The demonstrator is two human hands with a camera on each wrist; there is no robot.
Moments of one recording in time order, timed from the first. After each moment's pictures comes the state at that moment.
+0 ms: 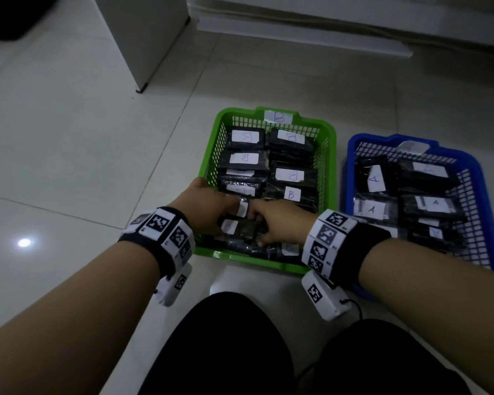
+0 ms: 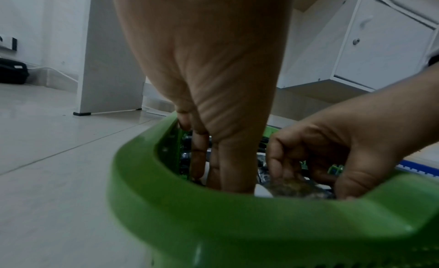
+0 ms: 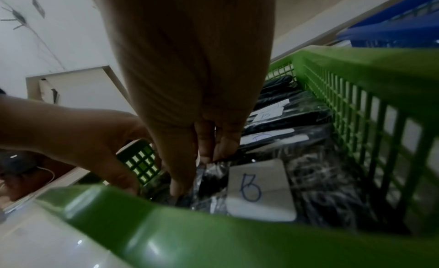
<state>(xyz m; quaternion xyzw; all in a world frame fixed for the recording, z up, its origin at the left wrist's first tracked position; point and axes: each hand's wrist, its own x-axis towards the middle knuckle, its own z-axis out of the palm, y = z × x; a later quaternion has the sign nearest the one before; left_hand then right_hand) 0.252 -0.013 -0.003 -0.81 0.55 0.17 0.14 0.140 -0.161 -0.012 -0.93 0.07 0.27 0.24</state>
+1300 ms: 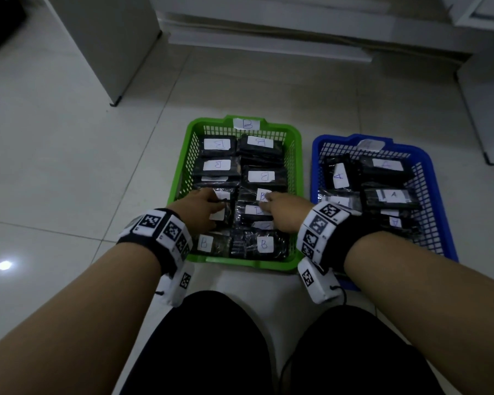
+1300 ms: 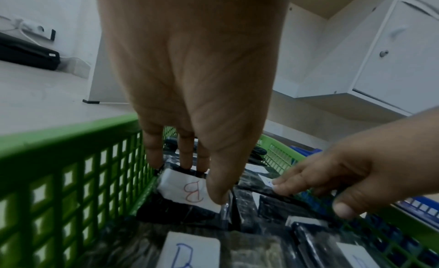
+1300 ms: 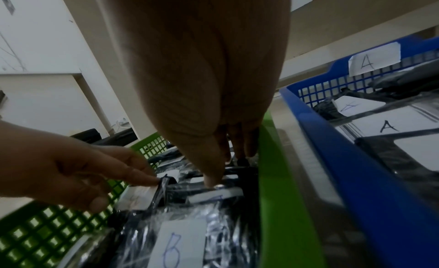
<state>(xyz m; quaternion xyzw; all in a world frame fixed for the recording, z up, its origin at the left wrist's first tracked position) 0.244 -0.039 -0.023 -0.81 0.51 0.26 0.12 0.114 -0.213 -0.003 -0.94 0.07 0.33 0.05</state>
